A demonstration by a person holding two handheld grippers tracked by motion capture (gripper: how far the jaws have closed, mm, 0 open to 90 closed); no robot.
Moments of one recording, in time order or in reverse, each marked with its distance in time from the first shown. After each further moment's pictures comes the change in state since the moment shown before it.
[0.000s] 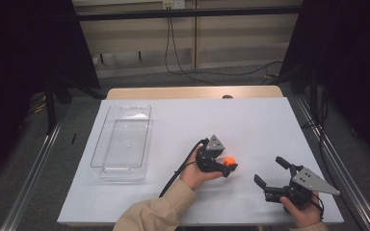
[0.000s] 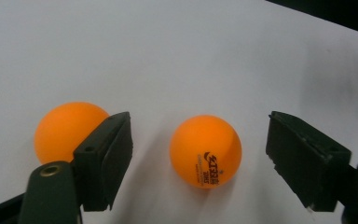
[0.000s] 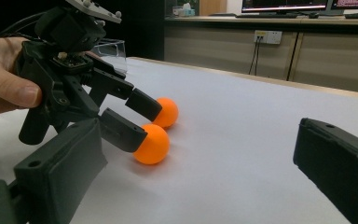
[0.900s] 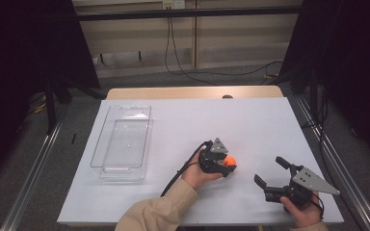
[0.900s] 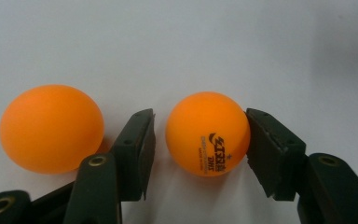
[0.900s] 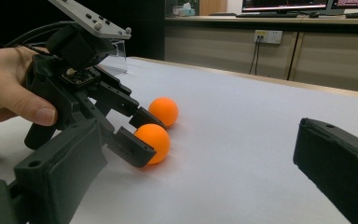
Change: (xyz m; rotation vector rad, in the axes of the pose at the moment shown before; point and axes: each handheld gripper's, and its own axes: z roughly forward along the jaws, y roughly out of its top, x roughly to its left) left arm 0.001 -0.005 0.012 0.071 -0.008 0.042; right arm 0.000 0.000 0.000 0.001 0.001 0.002
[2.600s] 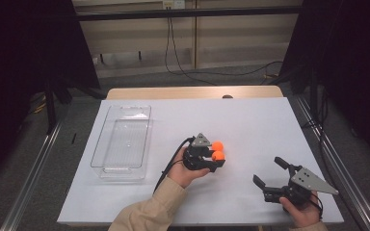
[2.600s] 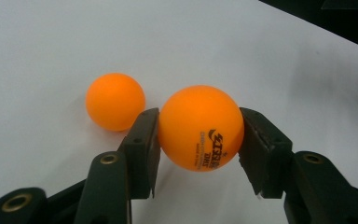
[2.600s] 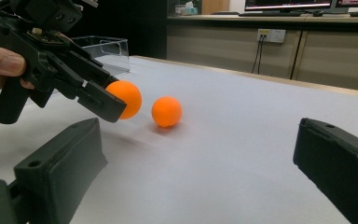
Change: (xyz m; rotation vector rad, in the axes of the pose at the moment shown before) left arm 0.010 -0.002 -0.054 -0.067 0.011 -0.124; right arm 0.002 0.000 0.002 0.006 0.011 -0.001
